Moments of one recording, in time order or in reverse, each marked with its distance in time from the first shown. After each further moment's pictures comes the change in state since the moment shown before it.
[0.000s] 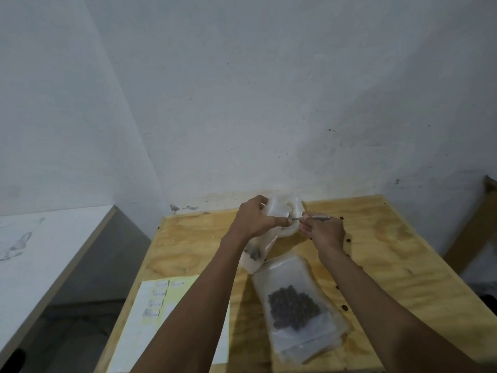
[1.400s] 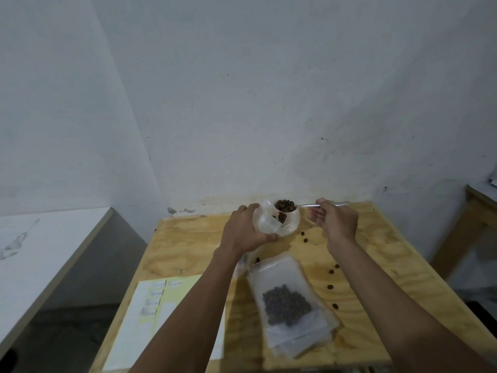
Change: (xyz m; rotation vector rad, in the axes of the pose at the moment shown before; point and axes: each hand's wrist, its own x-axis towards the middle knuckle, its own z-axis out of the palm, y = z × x) left_hand -0.026 -0.014 0.000 0.249 0.079 0.119; right_hand -0.009 -0.053 -0.023 0.211 0.035 -0.051
